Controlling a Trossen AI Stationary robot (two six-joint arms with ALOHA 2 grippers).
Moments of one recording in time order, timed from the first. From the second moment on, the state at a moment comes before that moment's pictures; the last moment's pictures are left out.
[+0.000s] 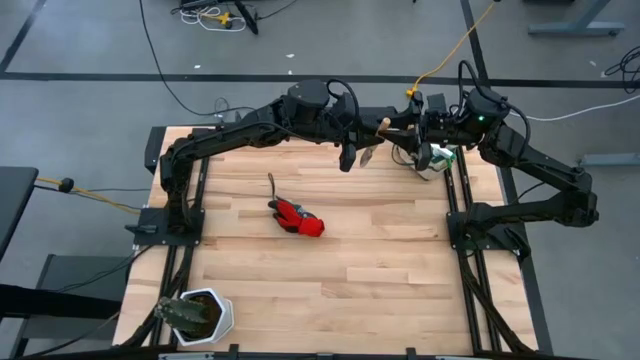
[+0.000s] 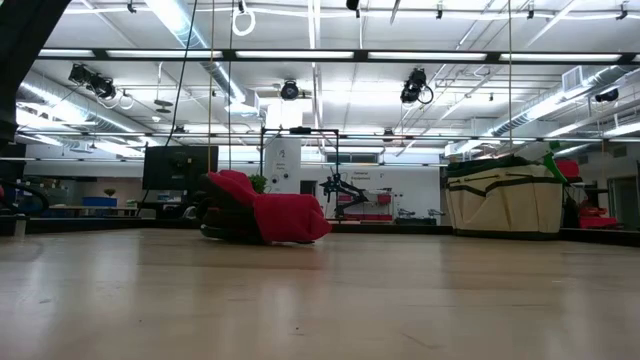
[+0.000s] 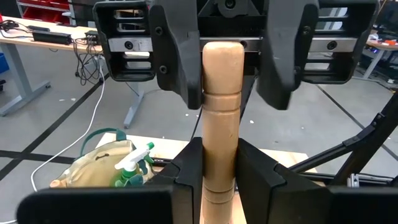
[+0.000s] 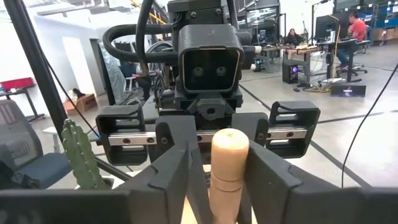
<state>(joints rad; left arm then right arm) 0.24 1.90 2.09 -0.34 0.23 -0.08 -0.43 1.04 1.23 -0.14 -0.41 0.15</state>
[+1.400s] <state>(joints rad) 0.24 1.90 2.09 -0.34 0.20 -0.10 -0.43 1.04 1.23 -0.14 -0.41 0.14</state>
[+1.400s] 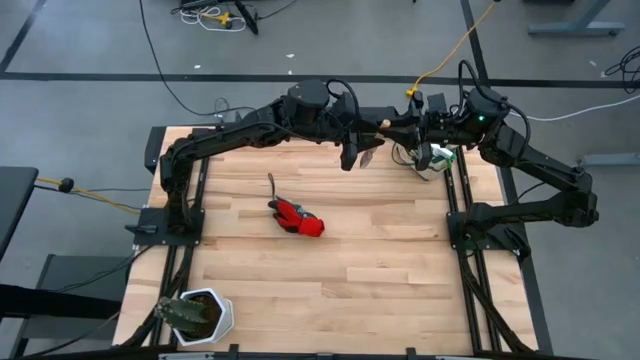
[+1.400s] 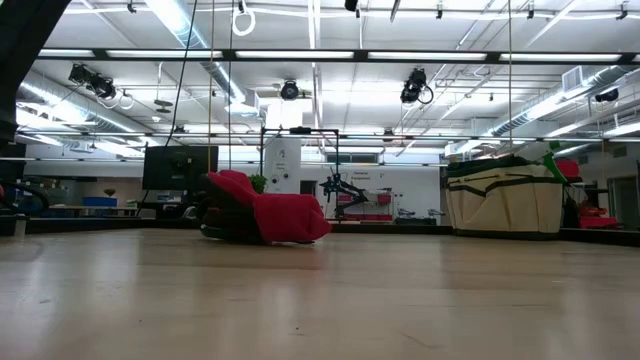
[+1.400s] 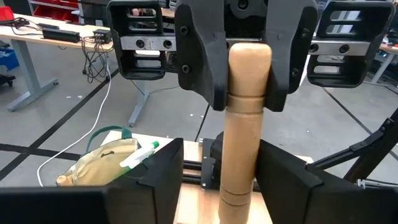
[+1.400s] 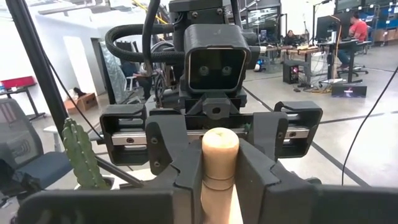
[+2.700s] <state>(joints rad) 0.24 1.81 2.10 -0.45 0.18 -0.07 -0.43 1.03 1.23 -0.13 -0.41 0.13</state>
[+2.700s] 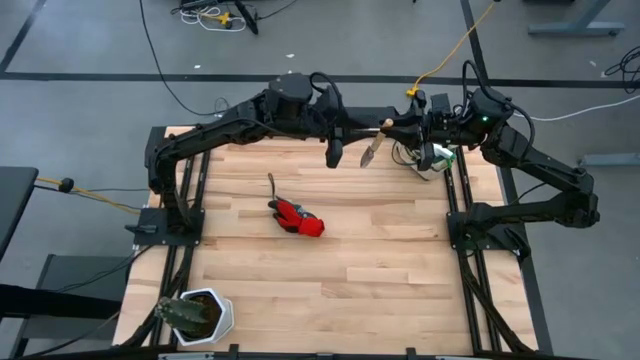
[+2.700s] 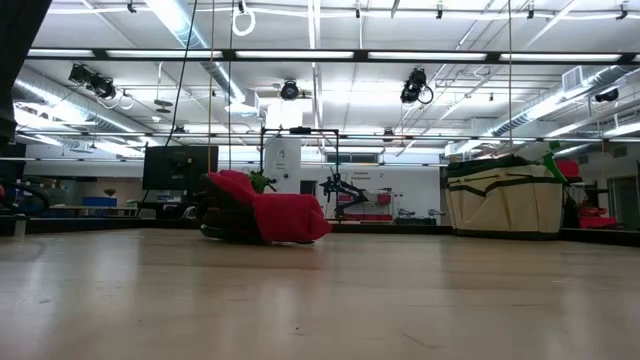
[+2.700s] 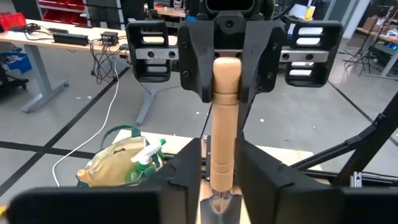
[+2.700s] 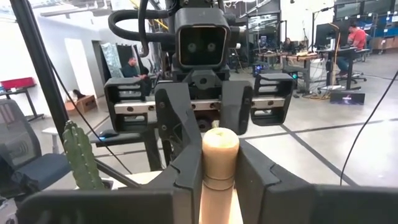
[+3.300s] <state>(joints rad) 0.22 1.73 2.10 -0.50 0.13 -0.03 -0.43 0.96 1.23 -0.17 -0.38 0.09</state>
